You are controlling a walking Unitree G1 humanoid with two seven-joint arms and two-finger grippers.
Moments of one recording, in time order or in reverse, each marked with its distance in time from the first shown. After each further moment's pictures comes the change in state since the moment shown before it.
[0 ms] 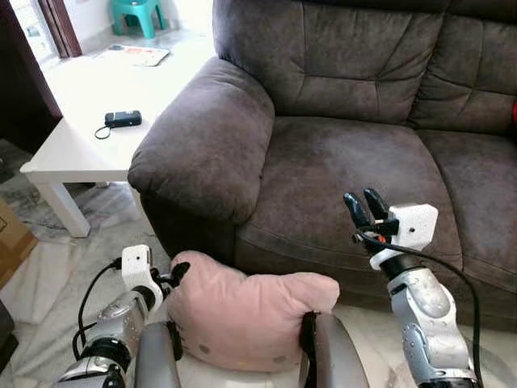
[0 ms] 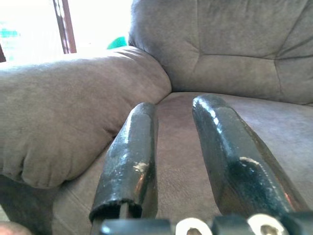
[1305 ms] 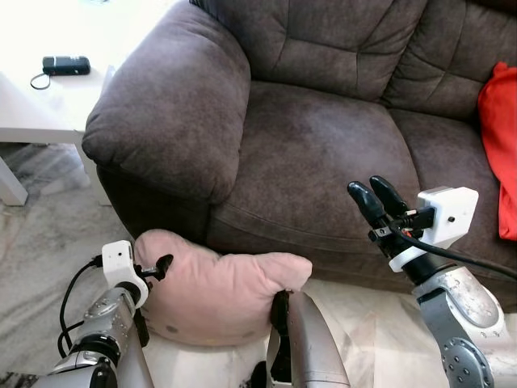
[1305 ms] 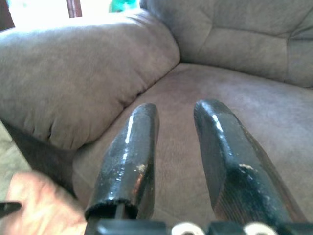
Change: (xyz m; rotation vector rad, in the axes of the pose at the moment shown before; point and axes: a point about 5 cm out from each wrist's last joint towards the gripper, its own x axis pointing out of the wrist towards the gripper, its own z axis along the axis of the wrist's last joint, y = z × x) left arm -0.007 0.028 0.013 0.009 -0.073 0.109; right arm -0.031 0.017 0.064 0.082 0.033 0.106
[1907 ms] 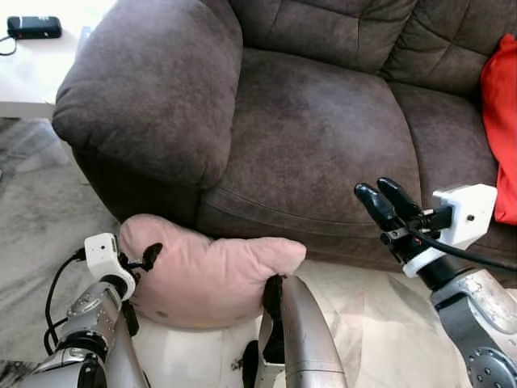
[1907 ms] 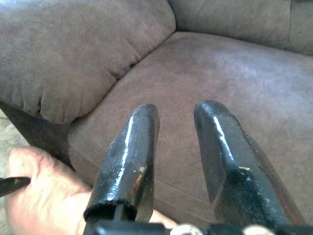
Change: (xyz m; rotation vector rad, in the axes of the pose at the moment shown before) left arm -0.002 0.010 0.020 -0.012 -0.098 -0.028; right arm -0.010 0.000 0.014 0.019 0.032 0.022
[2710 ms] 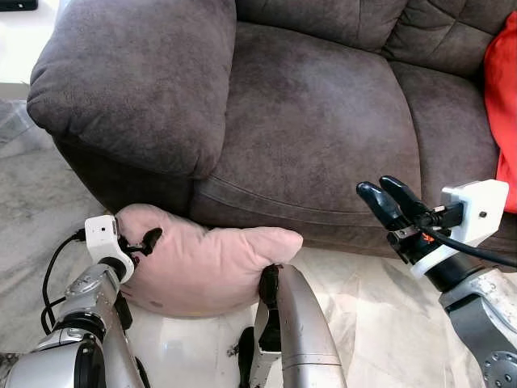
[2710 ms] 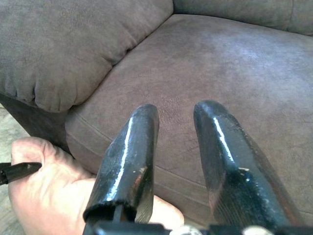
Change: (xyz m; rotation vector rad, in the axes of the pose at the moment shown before) left arm 0.011 -0.006 0.020 0.049 0.005 -0.024; right arm -0.007 0.001 0.010 0.006 0.019 0.003
